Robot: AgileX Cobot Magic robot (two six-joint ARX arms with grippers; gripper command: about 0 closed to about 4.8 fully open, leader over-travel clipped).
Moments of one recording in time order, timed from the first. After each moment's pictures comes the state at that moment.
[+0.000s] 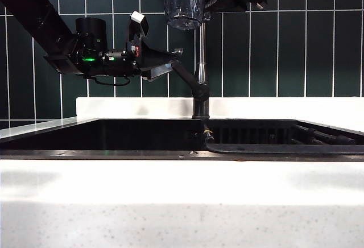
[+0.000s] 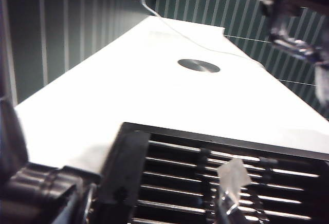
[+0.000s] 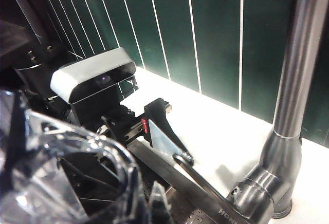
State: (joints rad) left arm -0.20 2.37 1.89 0.61 1.39 -0.16; right arm 0.36 1.68 1.46 0.04 -0.44 0.07
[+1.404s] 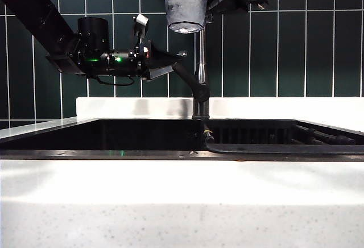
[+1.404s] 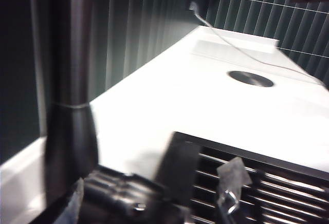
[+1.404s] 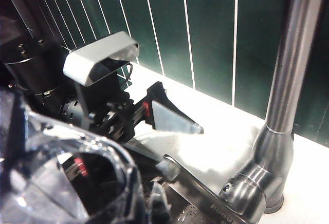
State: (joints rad) left arm -0.21 2.37 1.89 0.61 1.14 -0.15; right arm 0.36 1.68 1.46 0.02 -0.42 0.05
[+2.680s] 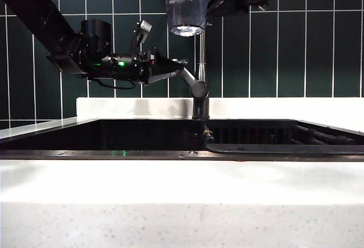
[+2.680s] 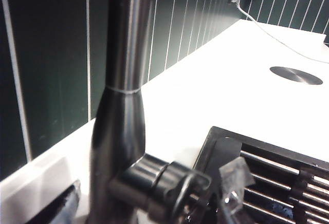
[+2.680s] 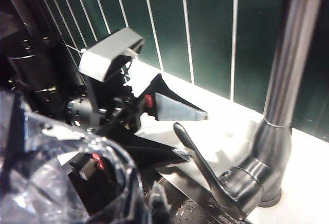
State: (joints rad) left arm -0.21 2.37 1.89 0.53 1.01 -0.06; right arm 0.36 1.68 1.45 0.01 -0.42 0.04
